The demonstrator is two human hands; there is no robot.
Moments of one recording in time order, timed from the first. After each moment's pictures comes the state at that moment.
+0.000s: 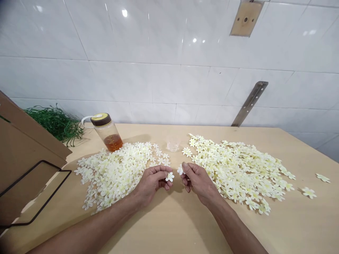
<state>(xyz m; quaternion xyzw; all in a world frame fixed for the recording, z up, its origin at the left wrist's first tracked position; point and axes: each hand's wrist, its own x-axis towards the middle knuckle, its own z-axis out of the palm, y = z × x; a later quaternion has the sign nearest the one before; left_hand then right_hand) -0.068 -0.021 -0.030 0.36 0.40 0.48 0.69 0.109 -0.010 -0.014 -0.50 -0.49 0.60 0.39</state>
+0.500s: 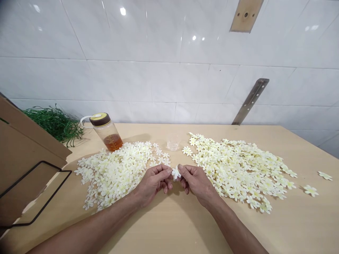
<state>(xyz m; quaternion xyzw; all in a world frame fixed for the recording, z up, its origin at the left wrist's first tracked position) -0.069 -0.022 -0.026 0.39 0.36 0.45 0.72 0.104 -0.015 -0.014 -0.50 -0.54 0.58 0.35</state>
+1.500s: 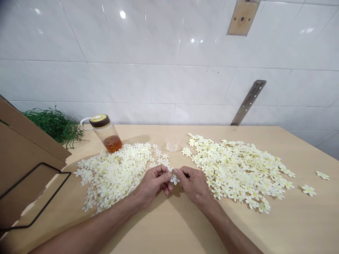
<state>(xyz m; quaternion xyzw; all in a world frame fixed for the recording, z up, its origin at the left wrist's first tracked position) -0.066 -0.023 -0.033 0.41 0.37 0.46 0.70 0.102 -0.017 -0.020 -0.57 -0.69 0.32 0.33</state>
